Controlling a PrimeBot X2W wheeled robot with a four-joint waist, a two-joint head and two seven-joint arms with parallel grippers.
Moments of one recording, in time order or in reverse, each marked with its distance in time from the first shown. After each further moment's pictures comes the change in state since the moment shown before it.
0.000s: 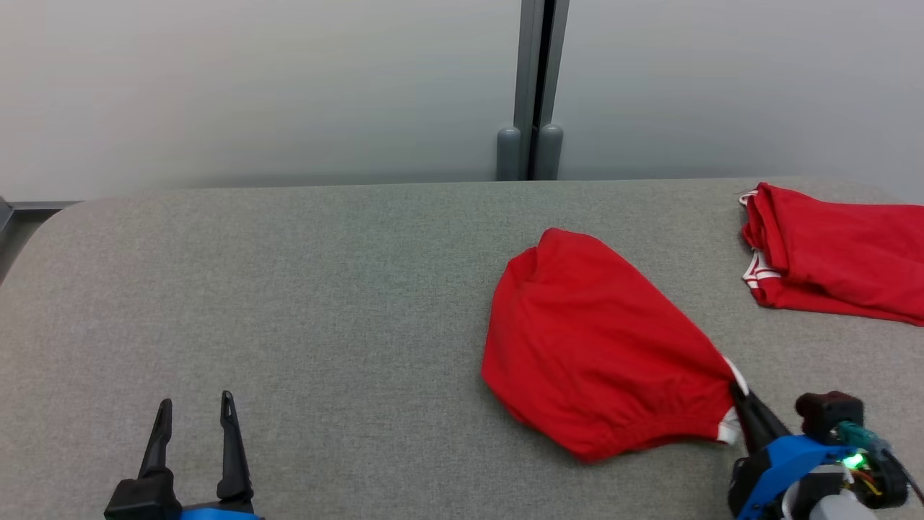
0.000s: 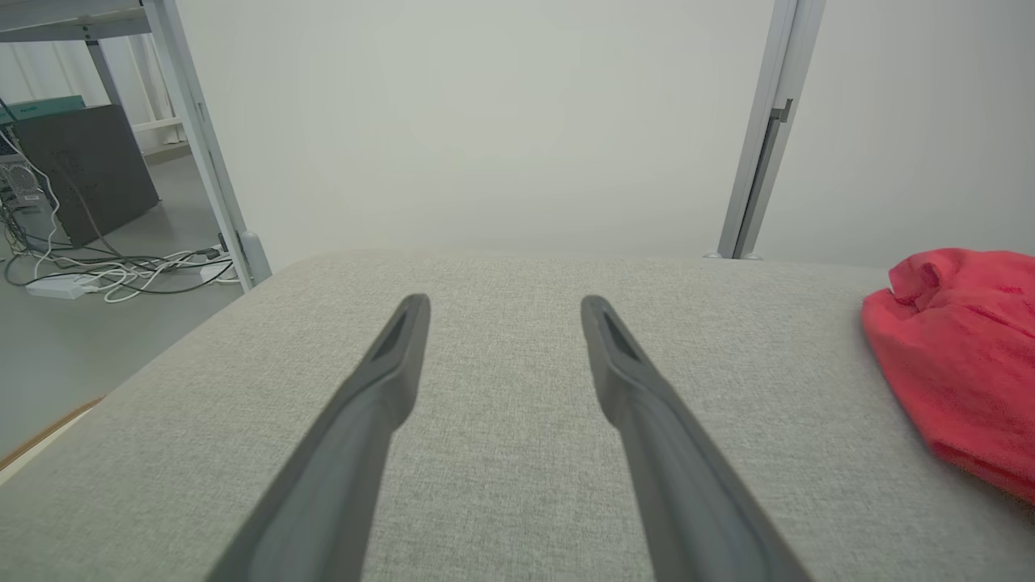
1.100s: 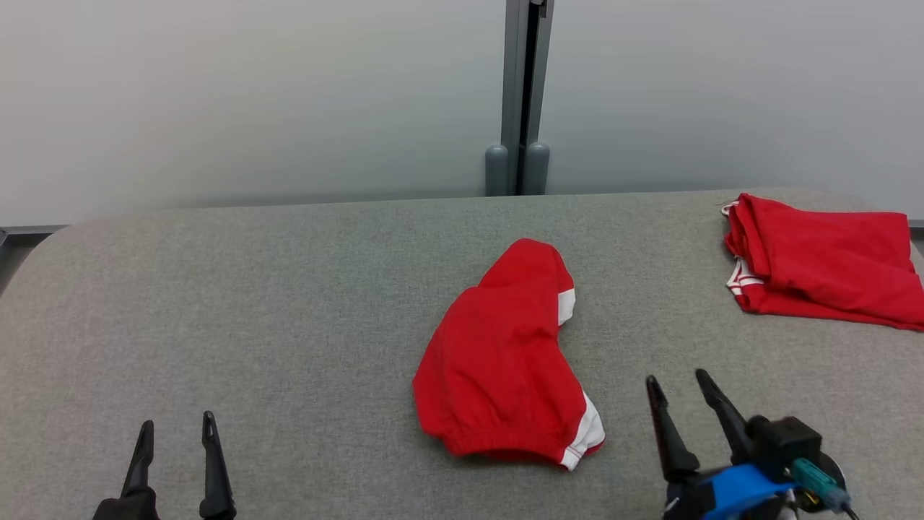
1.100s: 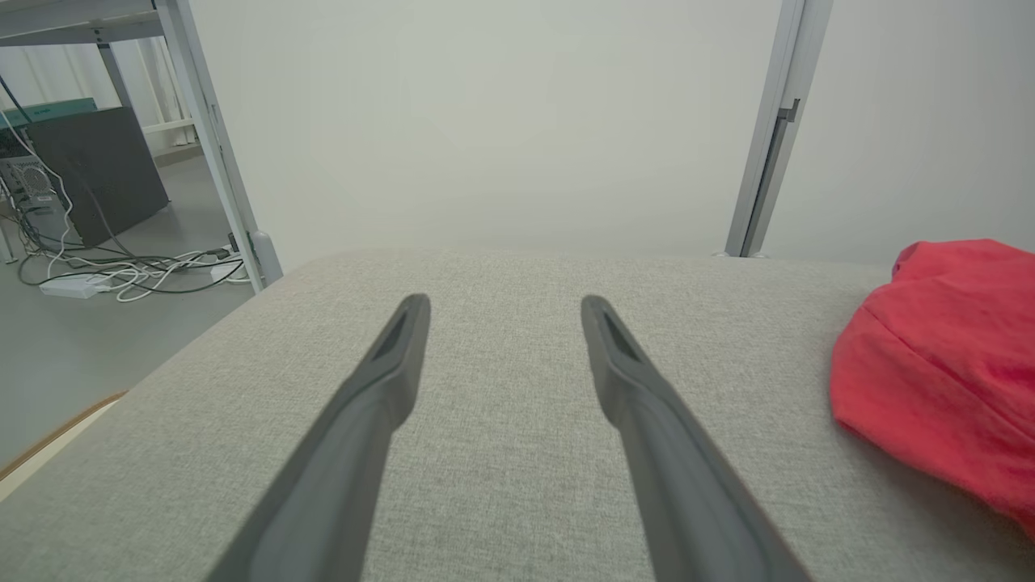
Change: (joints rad) left arm 0.037 0.023 0.024 0.004 -0.017 0.001 0.000; right arm 0.218 0.150 -0.083 -0.435 -0.155 0.000 0.001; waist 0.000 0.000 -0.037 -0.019
